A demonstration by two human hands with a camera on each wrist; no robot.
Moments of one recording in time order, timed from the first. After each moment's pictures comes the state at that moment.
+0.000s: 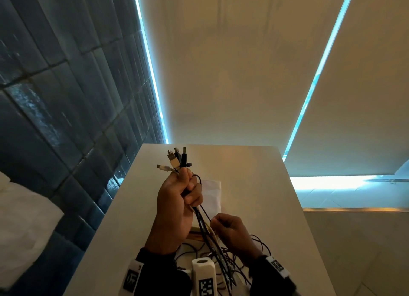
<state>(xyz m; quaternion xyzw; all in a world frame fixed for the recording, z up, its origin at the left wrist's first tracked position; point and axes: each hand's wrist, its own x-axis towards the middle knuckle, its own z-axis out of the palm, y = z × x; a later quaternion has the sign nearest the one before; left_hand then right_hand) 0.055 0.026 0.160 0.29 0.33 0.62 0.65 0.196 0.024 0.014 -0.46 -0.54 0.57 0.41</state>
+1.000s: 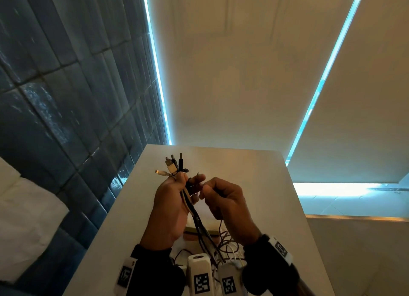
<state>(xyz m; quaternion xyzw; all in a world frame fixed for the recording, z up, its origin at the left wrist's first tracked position) 0.041 0.028 0.163 0.25 0.45 0.59 0.62 0.170 0.033 0.121 -0.32 -0.58 0.53 0.53</state>
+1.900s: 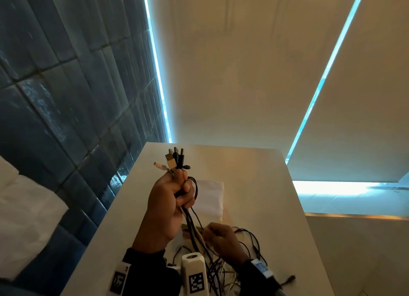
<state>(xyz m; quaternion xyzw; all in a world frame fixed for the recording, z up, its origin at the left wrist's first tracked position) 0.030 0.025 0.164 0.31 0.37 0.59 0.65 0.172 0.031 -0.040 -0.50 -0.57 0.53 0.37</state>
